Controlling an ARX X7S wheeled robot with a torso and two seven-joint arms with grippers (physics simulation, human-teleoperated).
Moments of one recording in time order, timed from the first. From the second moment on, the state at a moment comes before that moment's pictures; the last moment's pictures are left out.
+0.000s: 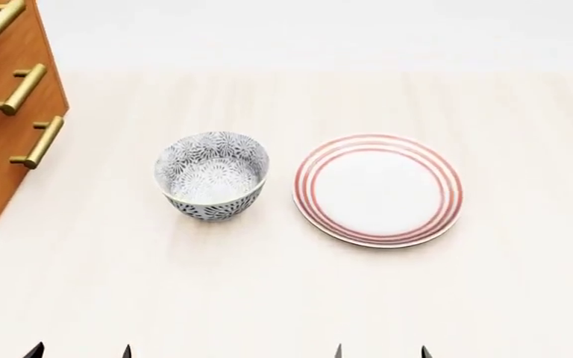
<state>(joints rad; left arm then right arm) -0.02 -0.14 0.17 0.00 -0.16 -0.06 -0.17 0.01 0.14 -0.17 -0.01 0.16 -0.01 0.15</state>
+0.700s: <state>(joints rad) -0.03 -0.16 0.19 -0.02 -0.18 -0.05 -0.19 0.01 0.17 -0.20 -0.02 0.19 -0.02 0.17</state>
